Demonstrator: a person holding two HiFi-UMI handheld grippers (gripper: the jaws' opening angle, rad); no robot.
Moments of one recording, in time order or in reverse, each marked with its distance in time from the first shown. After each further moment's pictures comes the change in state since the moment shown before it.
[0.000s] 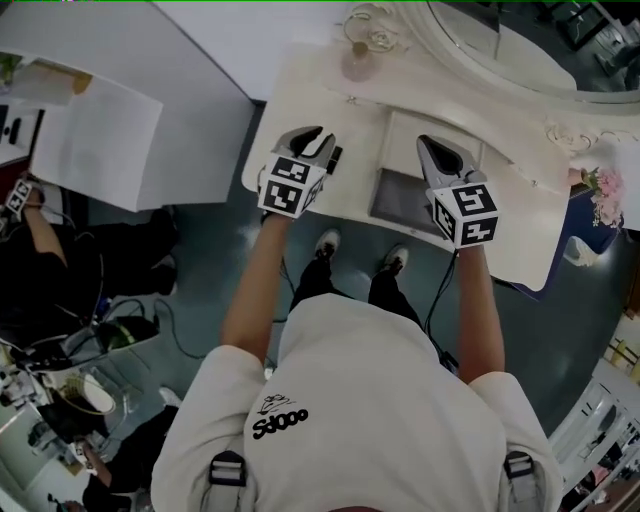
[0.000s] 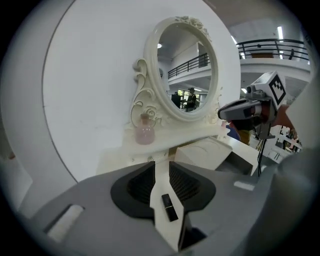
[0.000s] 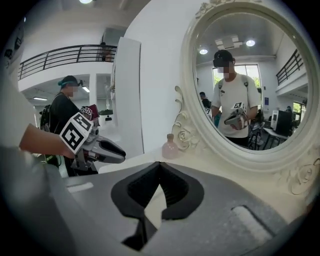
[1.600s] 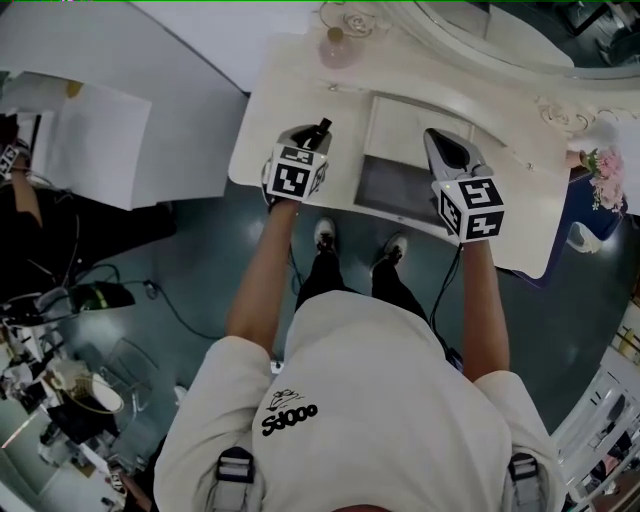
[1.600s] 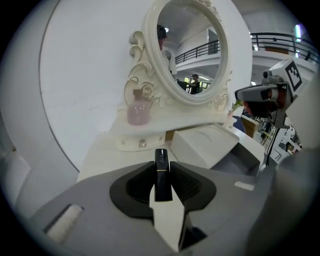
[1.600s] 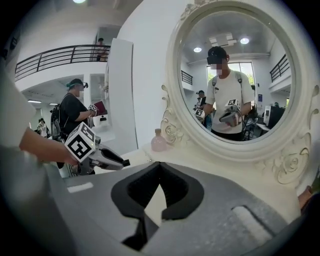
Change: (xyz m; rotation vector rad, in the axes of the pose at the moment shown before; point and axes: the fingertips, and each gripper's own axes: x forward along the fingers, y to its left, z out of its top) left arm 0.042 -0.019 -0.044 -0.051 0.154 0.042; right arm -0.028 -0.032 -0.029 0.050 0.021 -0.043
